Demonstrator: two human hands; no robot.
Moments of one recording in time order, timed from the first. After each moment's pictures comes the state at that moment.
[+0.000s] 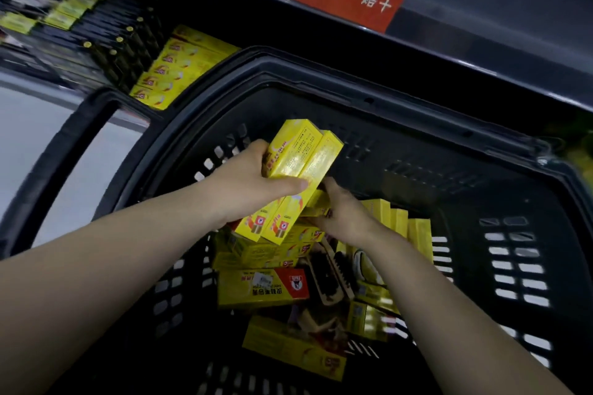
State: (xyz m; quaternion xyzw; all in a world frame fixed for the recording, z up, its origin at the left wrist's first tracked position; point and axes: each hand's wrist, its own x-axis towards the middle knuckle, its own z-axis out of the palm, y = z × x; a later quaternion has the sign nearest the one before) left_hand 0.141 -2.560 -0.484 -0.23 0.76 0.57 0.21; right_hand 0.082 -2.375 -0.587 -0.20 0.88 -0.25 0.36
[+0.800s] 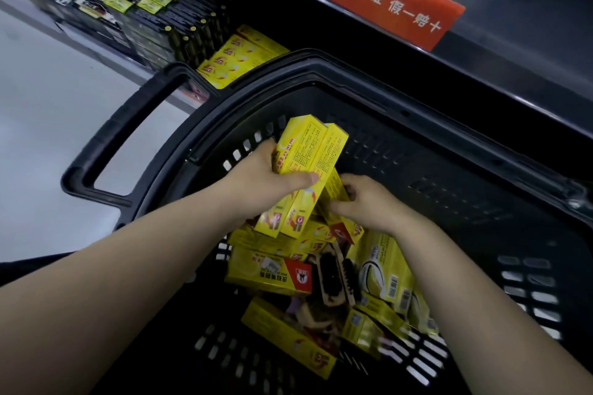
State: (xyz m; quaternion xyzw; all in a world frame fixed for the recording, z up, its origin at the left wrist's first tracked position) left_hand 0.173 -2.554 -0.480 -0.33 0.69 0.63 0.13; right_hand 0.057 -2.389 -0.545 -0.27 0.82 -0.28 0.42
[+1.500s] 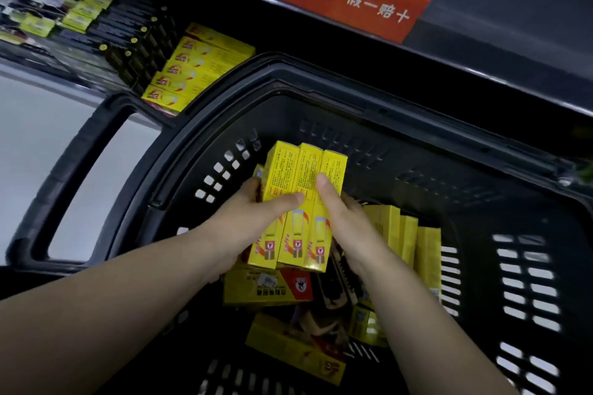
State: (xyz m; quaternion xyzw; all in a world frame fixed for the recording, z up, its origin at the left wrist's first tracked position) left_hand 0.166 -2.552 -0.500 -0.40 0.58 0.67 0.23; right_hand 0.112 -2.405 -0.530 0.09 0.73 -0.52 0.43
